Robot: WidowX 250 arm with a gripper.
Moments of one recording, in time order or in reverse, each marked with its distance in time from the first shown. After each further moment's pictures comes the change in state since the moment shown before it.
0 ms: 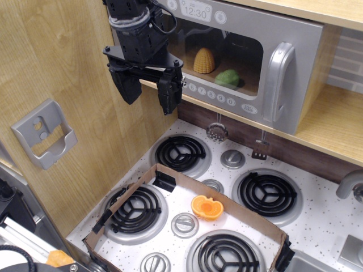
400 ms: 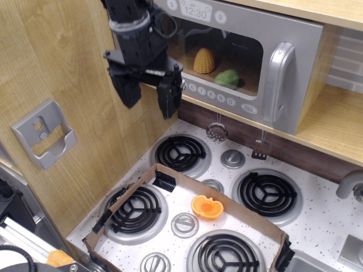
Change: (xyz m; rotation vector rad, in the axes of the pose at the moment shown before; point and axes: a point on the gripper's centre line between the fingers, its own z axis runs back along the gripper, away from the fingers) arm -0.004 -0.003 -0.007 -0.005 0.019 0.004
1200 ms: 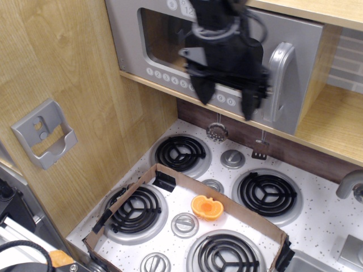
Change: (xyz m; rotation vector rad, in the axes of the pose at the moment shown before) arm 0.037 -0.090 0.001 -0.014 -0.170 -0.118
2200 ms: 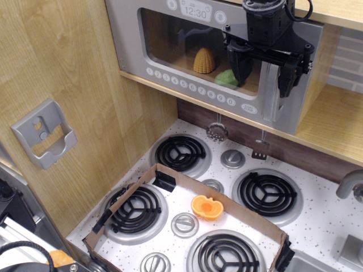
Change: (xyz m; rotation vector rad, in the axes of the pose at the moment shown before) arm 0.046 -0.015 -0.005 0.004 0.013 -0.041
